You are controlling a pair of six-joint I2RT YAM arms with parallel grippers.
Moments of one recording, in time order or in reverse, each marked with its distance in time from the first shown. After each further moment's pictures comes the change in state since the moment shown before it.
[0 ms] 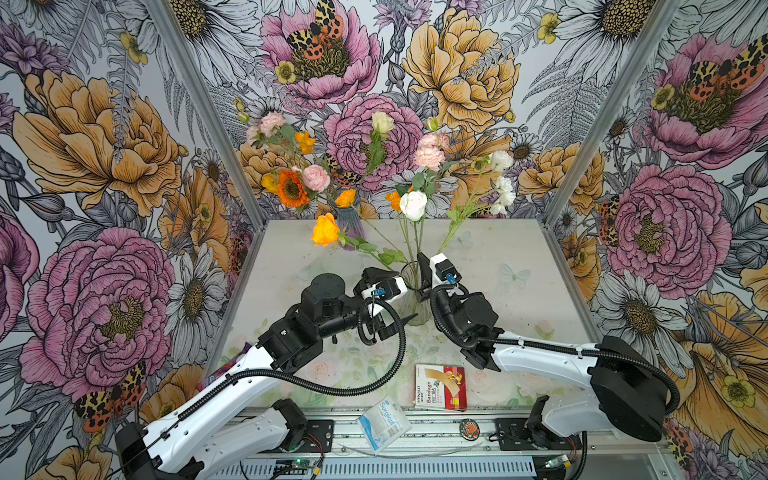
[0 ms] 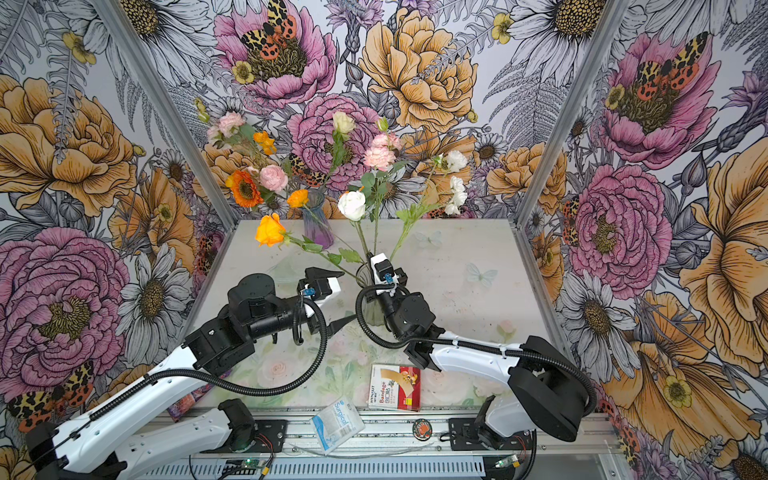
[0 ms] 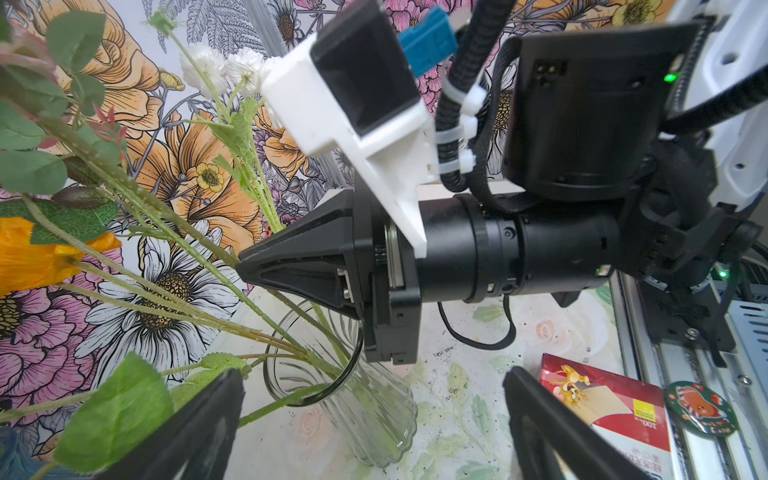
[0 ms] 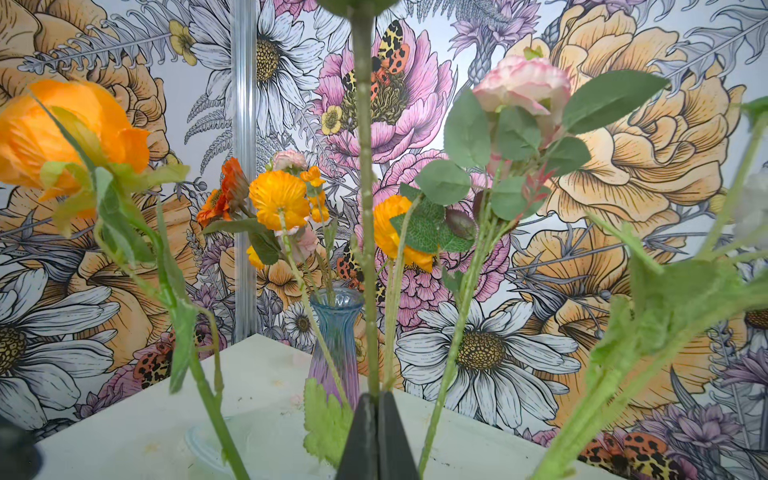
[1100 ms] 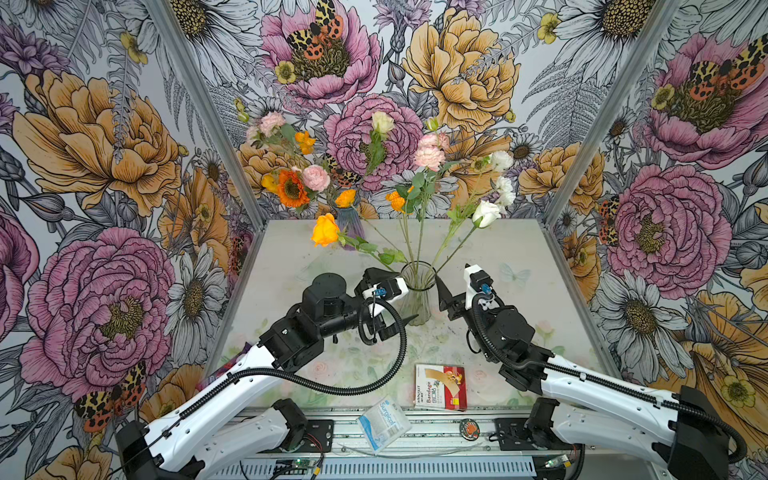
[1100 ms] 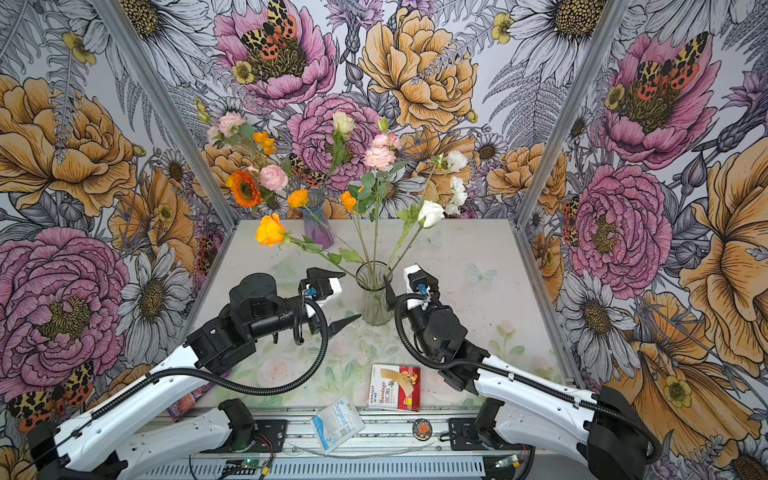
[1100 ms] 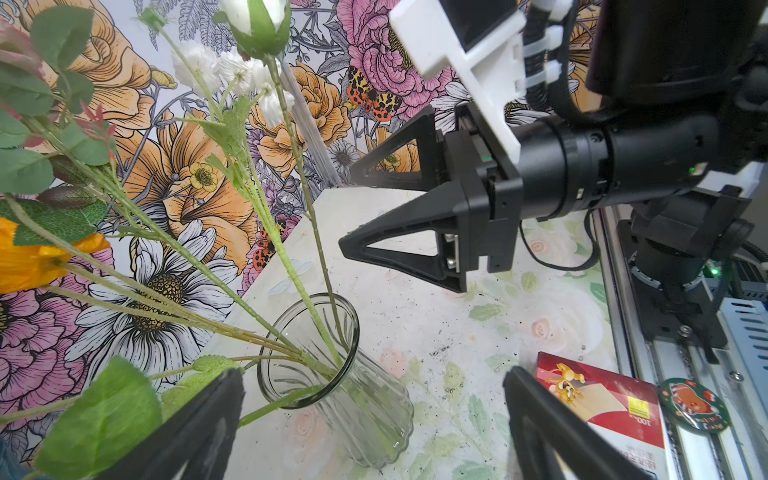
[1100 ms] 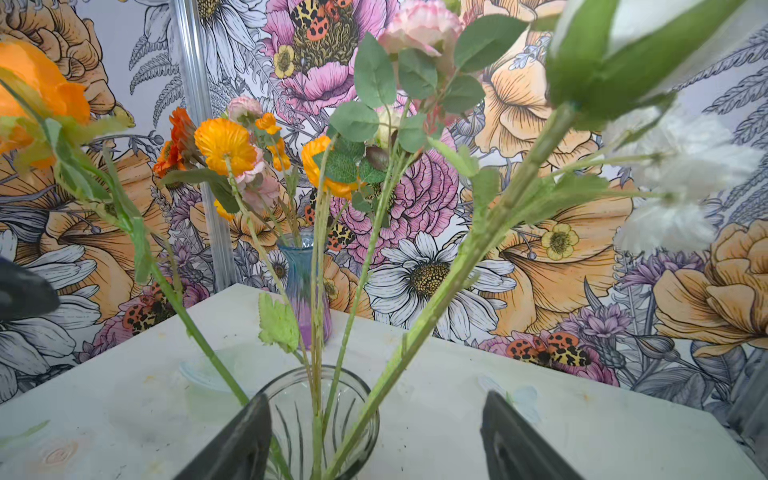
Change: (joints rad) left arm 0.000 0.009 0.000 0.000 0.010 0.000; right arm 0.010 -0.437 -0.156 -0.486 0.095 0.131
